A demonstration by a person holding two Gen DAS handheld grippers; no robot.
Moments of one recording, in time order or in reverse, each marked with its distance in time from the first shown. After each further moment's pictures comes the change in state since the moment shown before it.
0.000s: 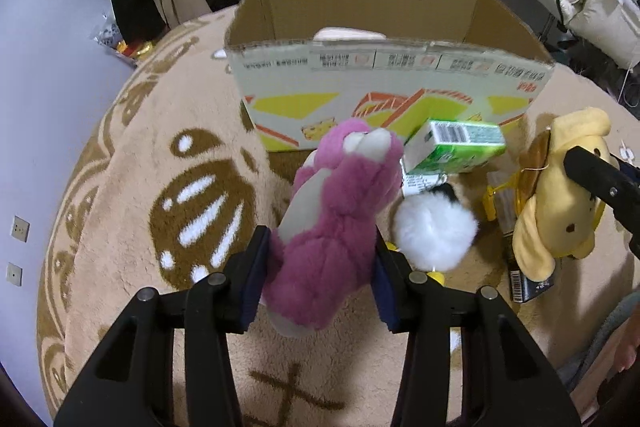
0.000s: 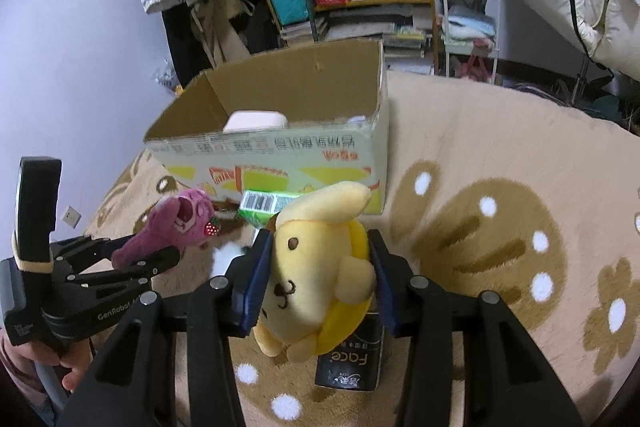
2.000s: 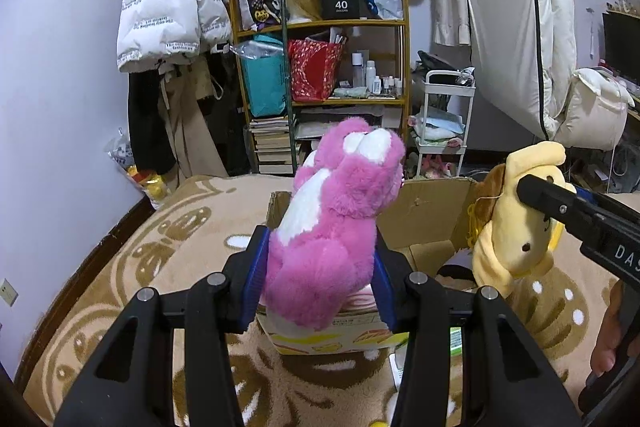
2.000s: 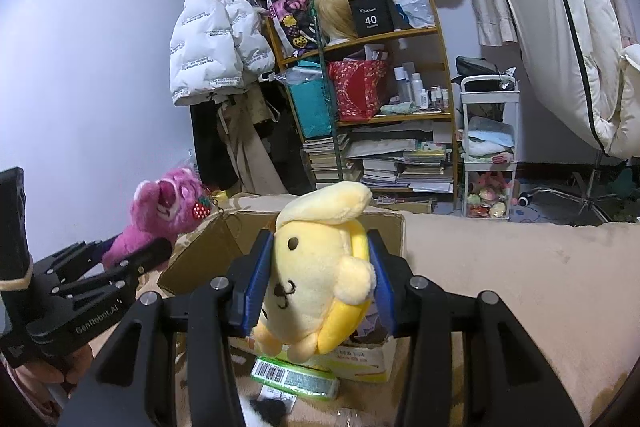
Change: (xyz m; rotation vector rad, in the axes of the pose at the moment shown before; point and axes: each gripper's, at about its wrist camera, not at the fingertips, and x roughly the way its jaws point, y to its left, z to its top) left arm -0.041 0.015 0.077 -0.018 -0.533 -0.003; right arm -0.004 0.006 0.076 -0.065 -0.382 0.069
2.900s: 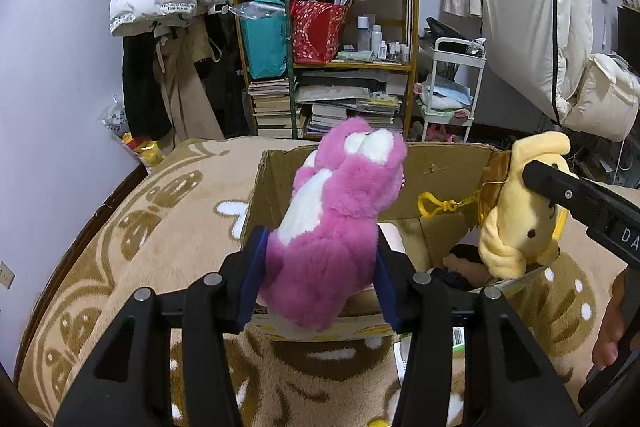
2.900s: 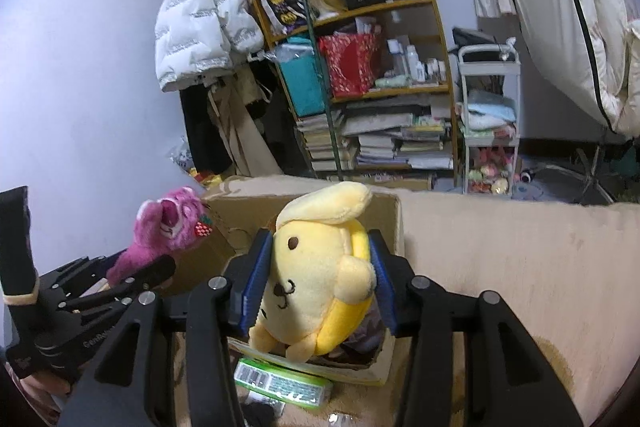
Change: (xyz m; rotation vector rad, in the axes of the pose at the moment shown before) left arm 0.040 0.000 -0.010 -0.026 0.130 0.008; right arm 0.039 -0.020 -0.006 0.056 0.095 -0.014
